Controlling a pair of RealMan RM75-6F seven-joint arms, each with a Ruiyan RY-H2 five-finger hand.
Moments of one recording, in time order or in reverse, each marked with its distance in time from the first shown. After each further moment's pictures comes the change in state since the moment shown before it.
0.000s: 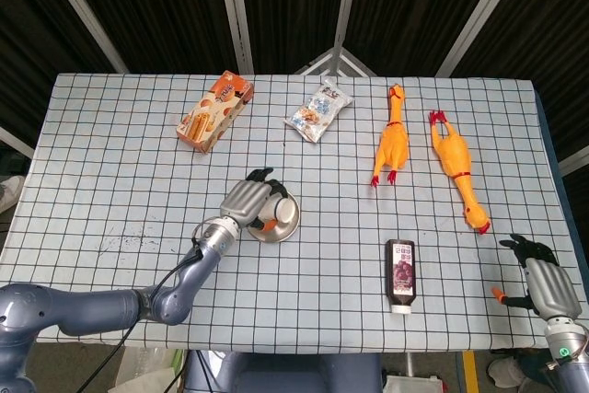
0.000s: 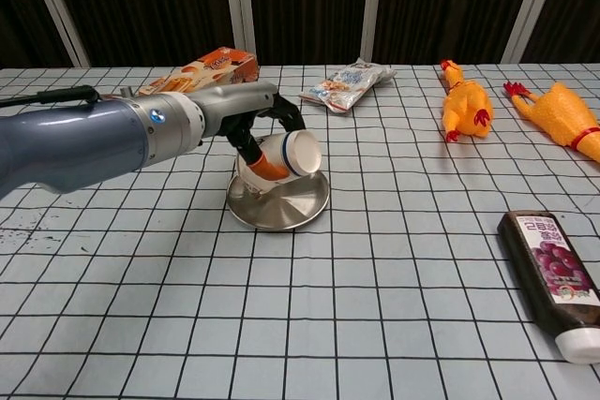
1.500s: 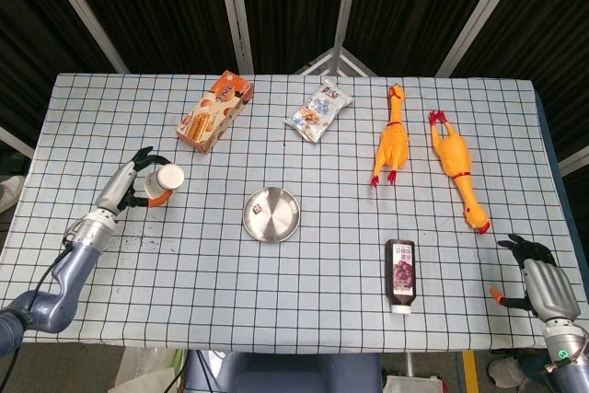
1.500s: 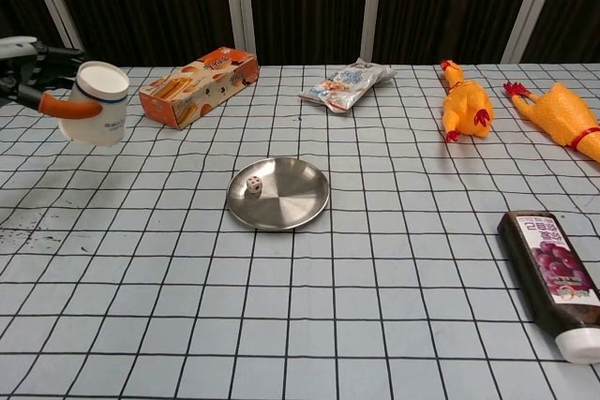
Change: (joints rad) left arm 0.446 0.270 -0.016 0.201 0.563 0.007 -1.027; right arm -0.005 0.005 -0.003 -0.026 -0.011 0.018 -0.018
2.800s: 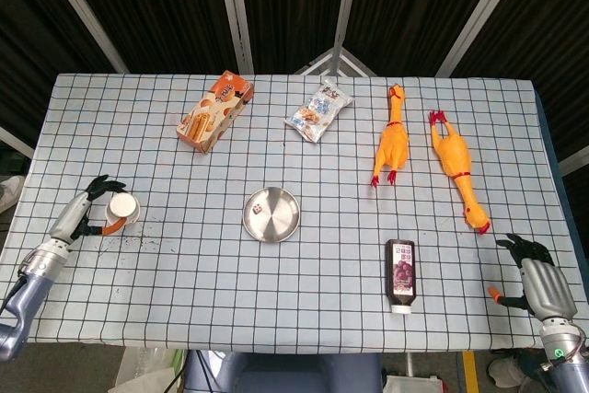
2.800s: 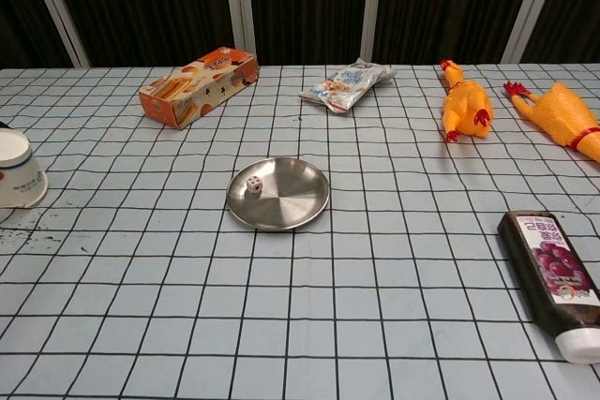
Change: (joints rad) left arm 0.126 -0.166 0.256 0.601 0.233 0.221 -0.499; right arm 0.001 -0.024 0.003 0.014 0.006 0.007 -0.019
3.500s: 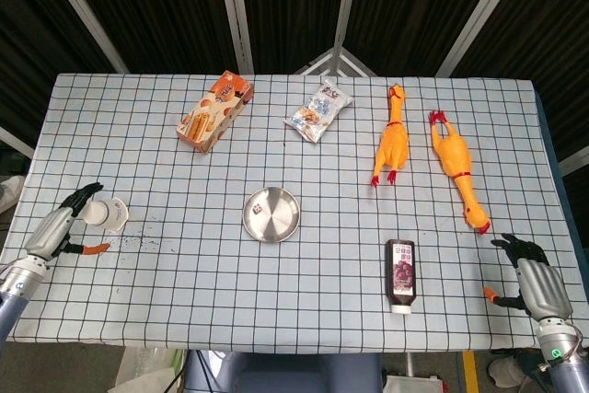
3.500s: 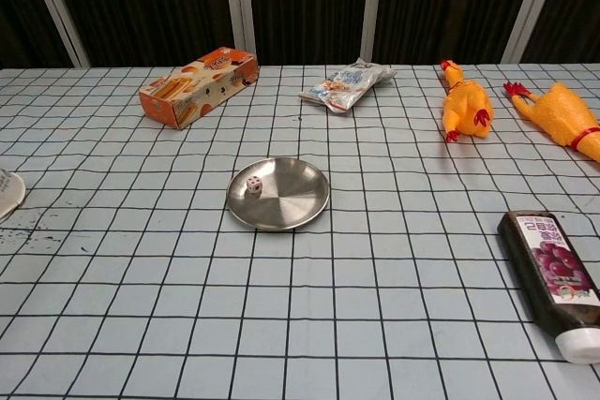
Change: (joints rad) left arm 0.072 0.123 0.042 -0.154 0.011 0.078 0.236; right arm 0.001 0.009 0.001 -0.028 -0.008 0.003 0.011
